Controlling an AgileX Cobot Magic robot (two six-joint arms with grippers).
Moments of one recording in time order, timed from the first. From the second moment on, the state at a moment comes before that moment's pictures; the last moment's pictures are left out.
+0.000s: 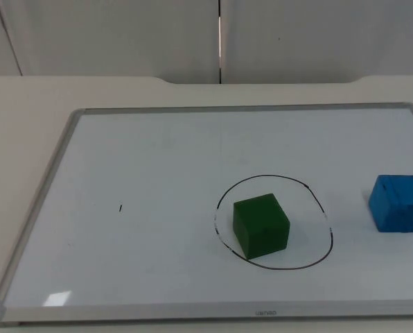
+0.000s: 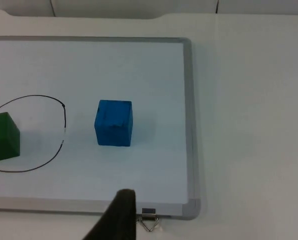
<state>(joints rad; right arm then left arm) 0.04 0.00 -0.52 -0.02 1.09 0.01 -0.45 0.49 -0.76 -0.38 0.79 0.36</state>
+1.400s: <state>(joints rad) 0.04 0.00 -0.52 -0.01 1.09 0.01 -0.45 0.00 -0.55 -0.06 1.09 0.08</state>
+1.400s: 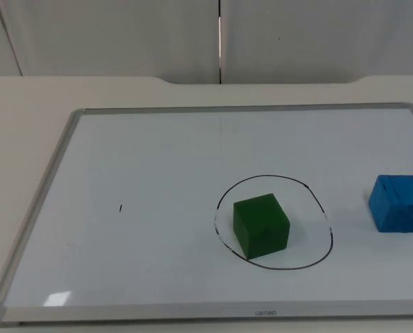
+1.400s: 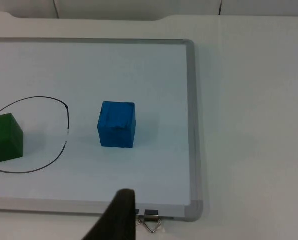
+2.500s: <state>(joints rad) 0.04 0.48 -0.68 0.01 0.93 0.04 -0.45 0.00 -0.50 -0.03 1.09 0.07</state>
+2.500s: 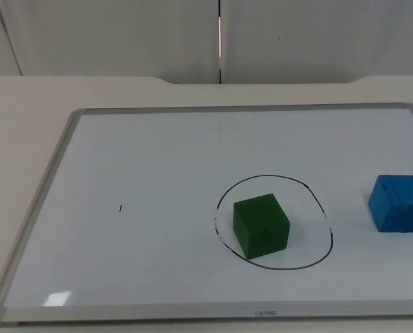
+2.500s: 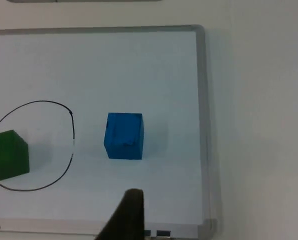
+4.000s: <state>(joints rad) 0.04 1.72 -0.87 0.02 0.47 0.05 -0.45 0.00 -0.50 -0.02 1.09 0.05</state>
